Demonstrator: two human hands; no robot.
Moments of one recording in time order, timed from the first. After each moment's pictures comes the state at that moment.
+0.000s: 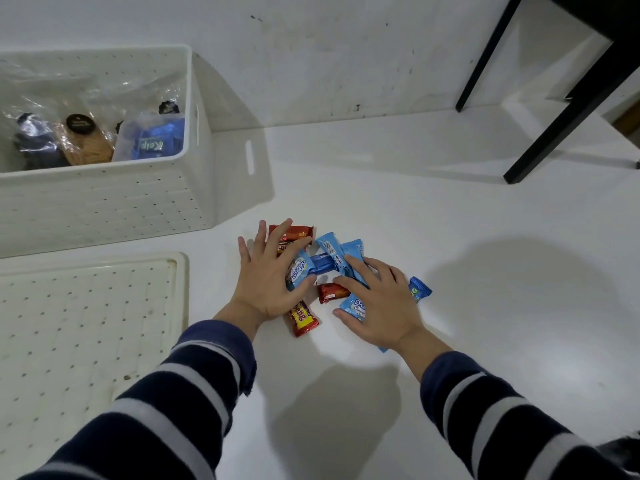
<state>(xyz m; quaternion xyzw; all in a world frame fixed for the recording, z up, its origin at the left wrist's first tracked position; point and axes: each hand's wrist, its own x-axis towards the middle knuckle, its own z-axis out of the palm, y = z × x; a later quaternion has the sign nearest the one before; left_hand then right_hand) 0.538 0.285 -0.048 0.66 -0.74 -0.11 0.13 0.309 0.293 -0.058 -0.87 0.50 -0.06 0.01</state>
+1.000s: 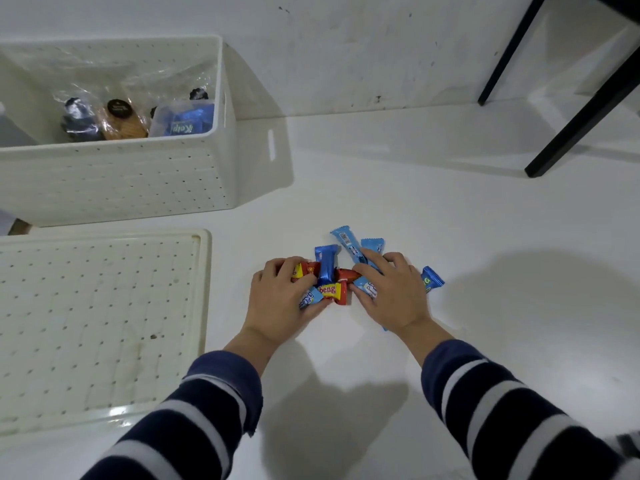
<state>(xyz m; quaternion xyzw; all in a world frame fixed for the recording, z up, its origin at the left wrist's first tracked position) 0.524 0.357 -0.060 0.65 -0.74 0.01 0.18 0.312 0.301 -0.062 -0.86 0.49 -0.15 -0.02</state>
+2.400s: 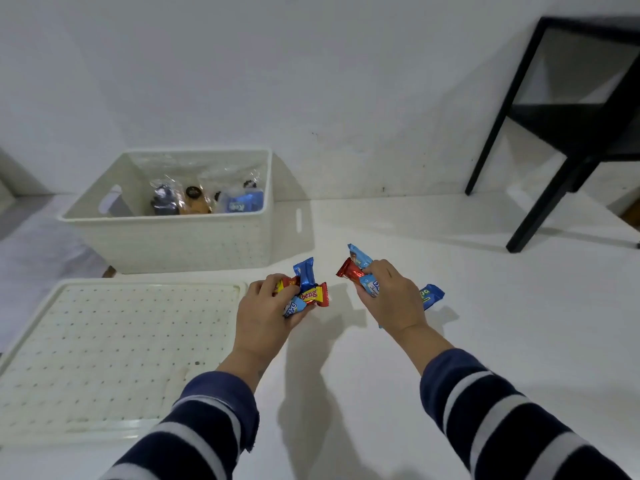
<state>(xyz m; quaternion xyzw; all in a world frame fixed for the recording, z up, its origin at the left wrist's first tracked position) 0.553 0.382 0.033 0.69 -0.67 0.09 0.27 0.340 0.302 0.050 -0.81 0.50 -0.30 0.00</state>
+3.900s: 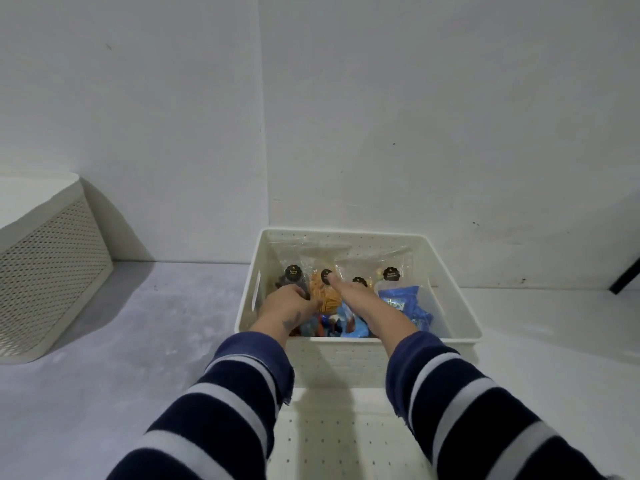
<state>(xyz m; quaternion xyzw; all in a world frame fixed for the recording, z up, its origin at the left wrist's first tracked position) 0.933 0.239 0.105 0.81 -0.46 -0.29 0.19 0.801 0.191 0.123 -0.60 0.60 -0.11 0.52</state>
